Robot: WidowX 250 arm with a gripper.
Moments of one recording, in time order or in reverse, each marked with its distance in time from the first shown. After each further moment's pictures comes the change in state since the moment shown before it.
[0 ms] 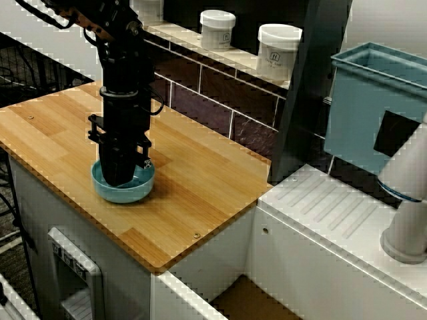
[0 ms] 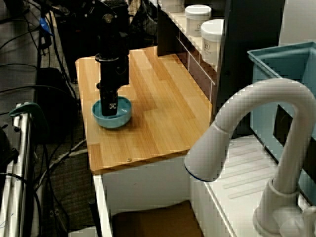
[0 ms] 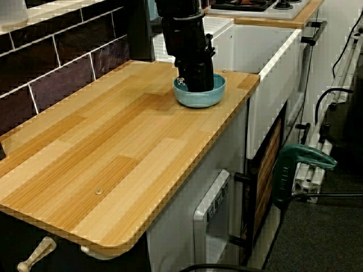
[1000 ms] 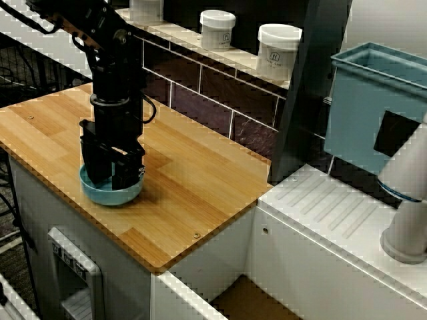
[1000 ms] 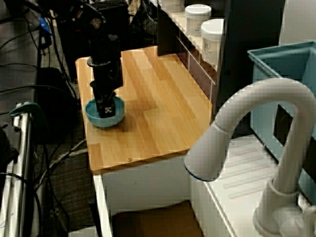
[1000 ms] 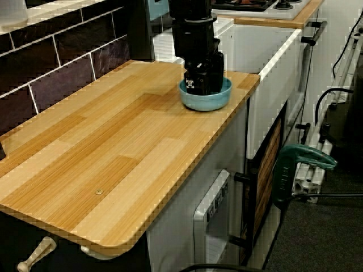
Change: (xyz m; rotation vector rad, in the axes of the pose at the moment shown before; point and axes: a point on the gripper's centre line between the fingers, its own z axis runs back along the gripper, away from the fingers) arm -0.008 0.000 -0.005 0.036 -0.068 0.032
